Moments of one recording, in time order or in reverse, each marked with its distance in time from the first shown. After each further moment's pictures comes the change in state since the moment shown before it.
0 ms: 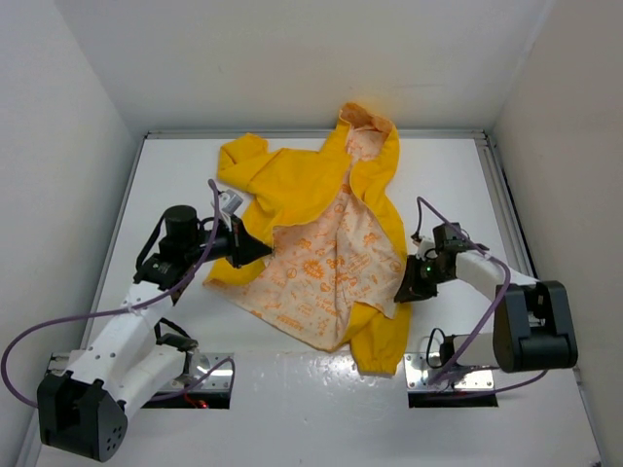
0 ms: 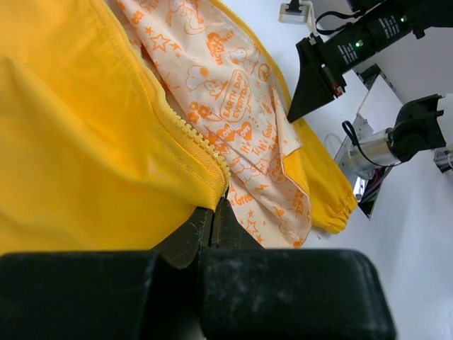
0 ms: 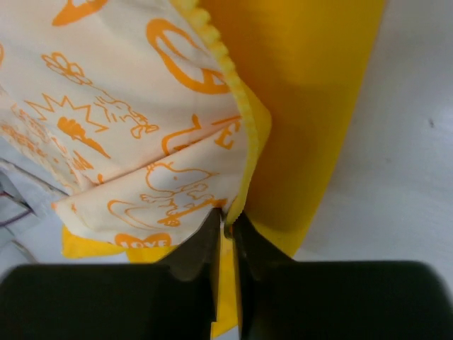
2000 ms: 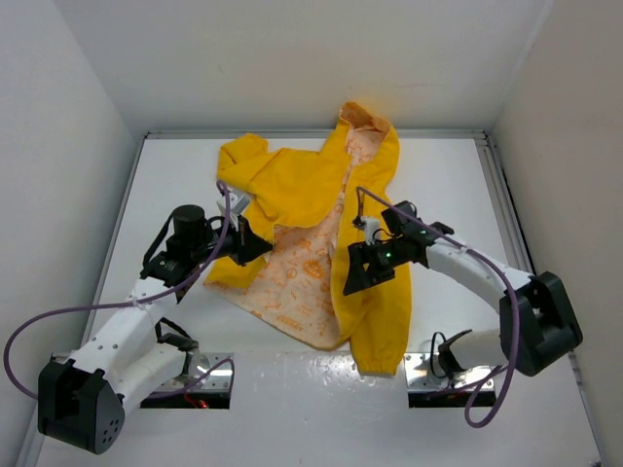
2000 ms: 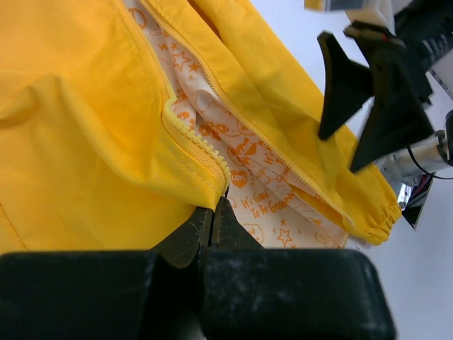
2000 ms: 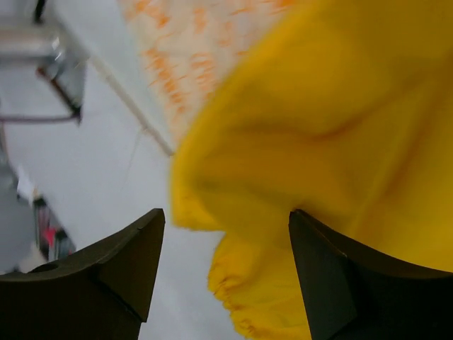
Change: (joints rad) left arm -0.046 0.045 -0.010 0.045 -0.124 0.068; right arm 0.480 0.043 0.295 -0.043 -0.195 -0.034
